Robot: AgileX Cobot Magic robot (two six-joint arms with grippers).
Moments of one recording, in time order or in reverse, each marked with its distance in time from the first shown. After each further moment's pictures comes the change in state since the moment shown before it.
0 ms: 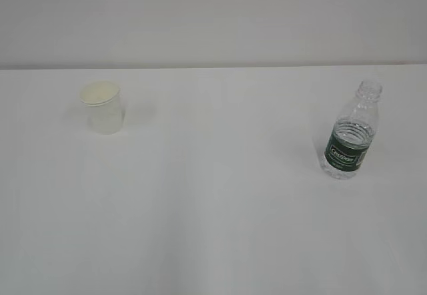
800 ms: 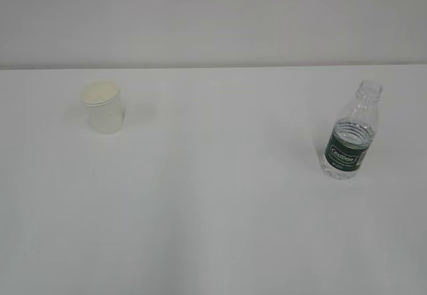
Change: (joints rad) left arm 0.000 0.000 0.000 0.000 0.000 0.000; right arm 0.000 0.000 0.000 0.000 0.000 0.000
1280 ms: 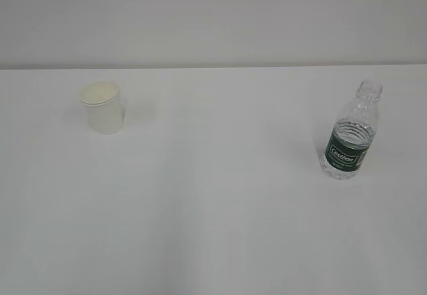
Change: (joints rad) left arm 0.000 0.000 0.000 0.000 0.000 0.000; right arm 0.000 0.000 0.000 0.000 0.000 0.000
